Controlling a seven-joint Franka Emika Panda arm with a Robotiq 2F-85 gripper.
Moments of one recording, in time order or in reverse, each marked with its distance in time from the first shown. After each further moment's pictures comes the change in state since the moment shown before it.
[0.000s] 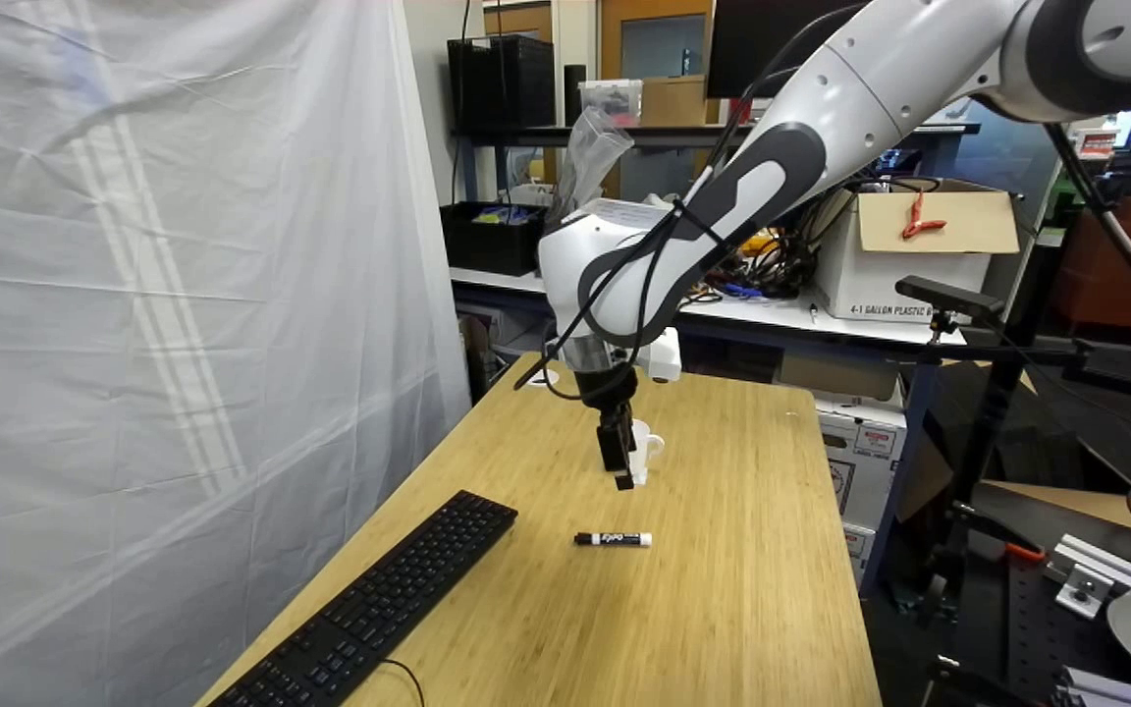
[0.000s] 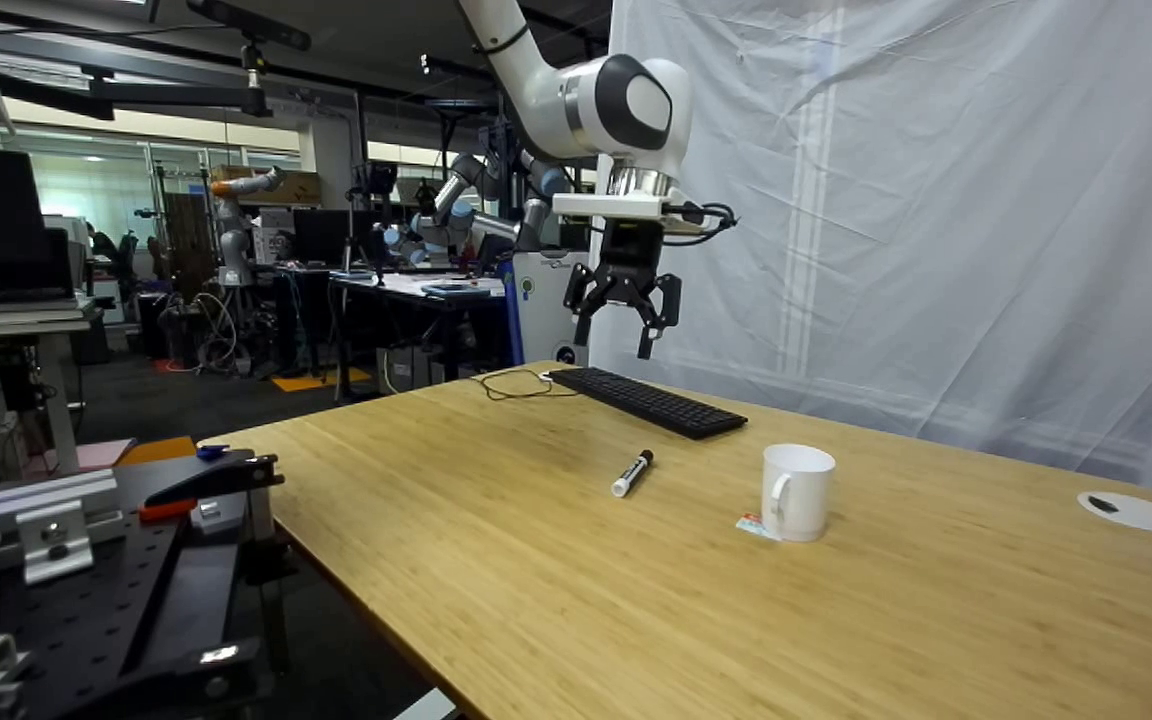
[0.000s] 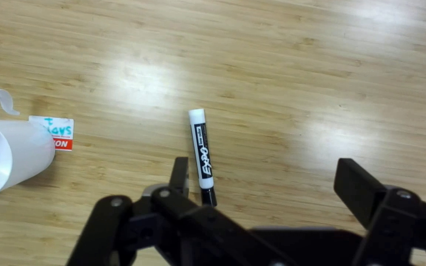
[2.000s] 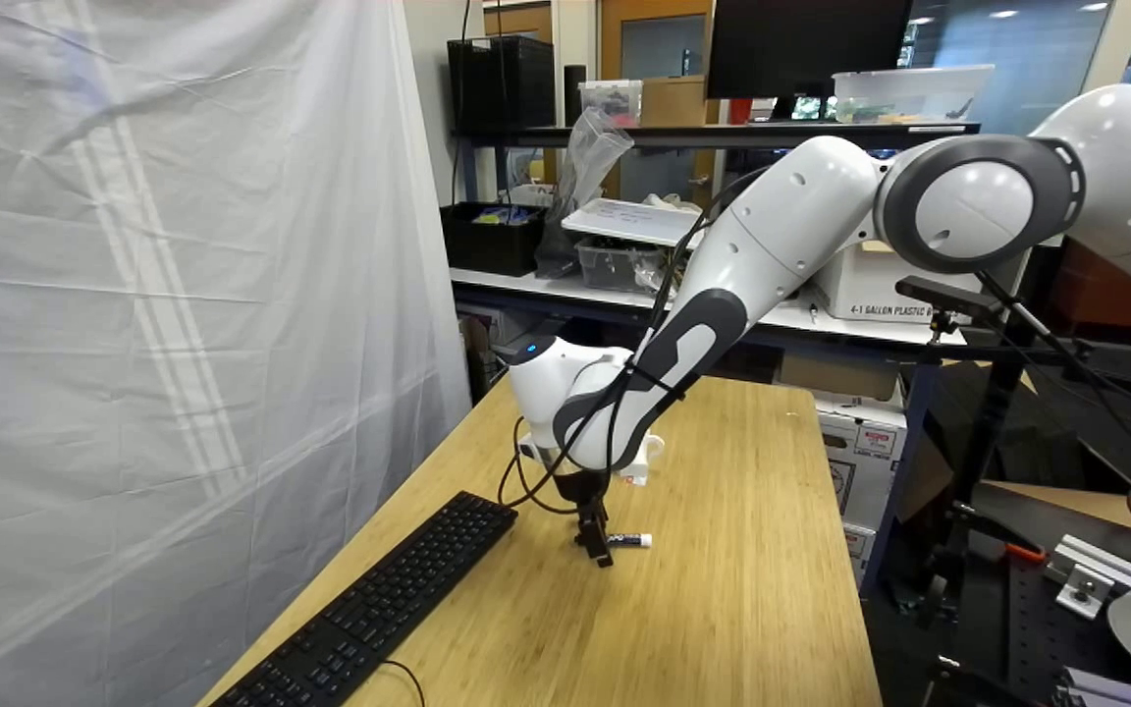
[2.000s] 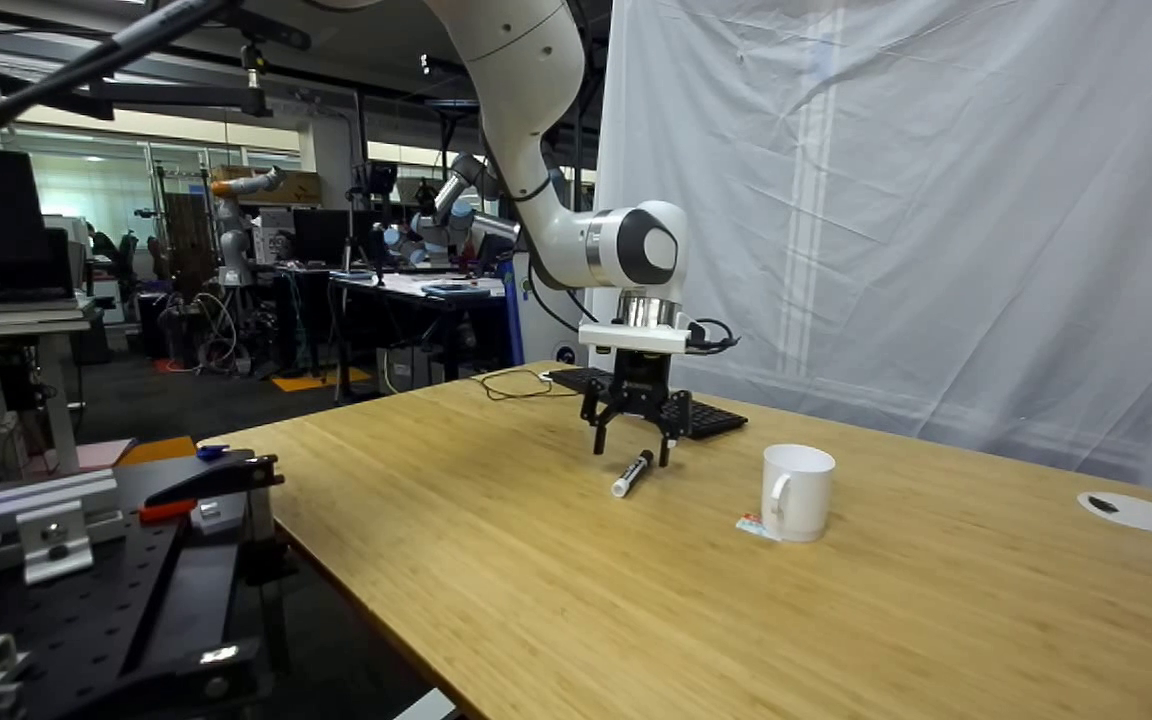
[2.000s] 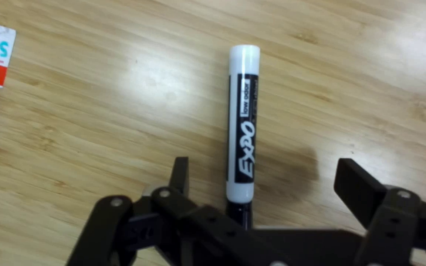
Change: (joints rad) arm 0.041 0.415 -0.011 0.309 -0.151 0.090 -0.051
